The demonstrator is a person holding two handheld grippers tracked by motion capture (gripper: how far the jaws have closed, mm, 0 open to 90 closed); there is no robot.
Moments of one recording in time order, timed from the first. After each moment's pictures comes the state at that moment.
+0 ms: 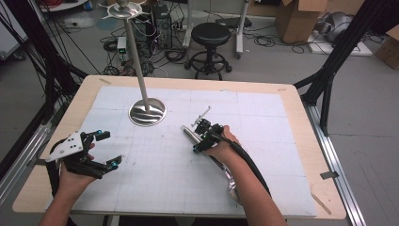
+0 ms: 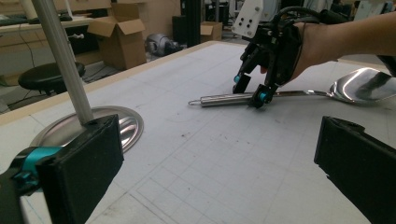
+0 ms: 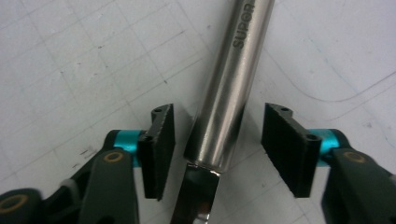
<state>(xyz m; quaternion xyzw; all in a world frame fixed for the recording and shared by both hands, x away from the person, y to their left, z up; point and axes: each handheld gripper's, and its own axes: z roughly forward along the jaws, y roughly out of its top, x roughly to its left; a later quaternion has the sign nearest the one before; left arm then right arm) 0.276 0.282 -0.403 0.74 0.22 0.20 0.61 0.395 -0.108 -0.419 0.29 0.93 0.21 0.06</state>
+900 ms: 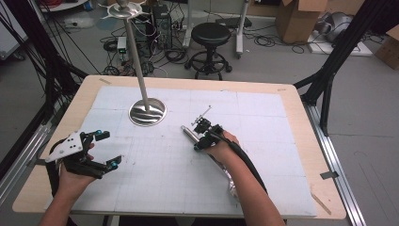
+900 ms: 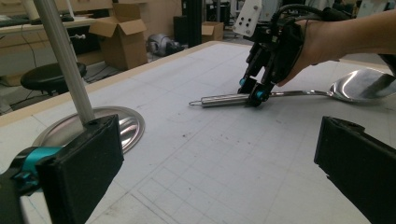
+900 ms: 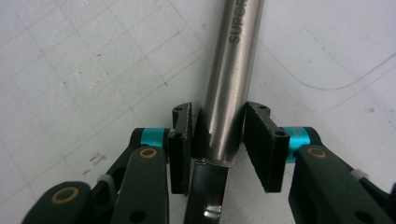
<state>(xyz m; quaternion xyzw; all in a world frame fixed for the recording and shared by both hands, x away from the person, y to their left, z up) 0.275 0.284 -0.402 0.74 0.23 0.20 0.61 0.393 -0.106 -0.417 0.33 0.92 0.20 0.05</state>
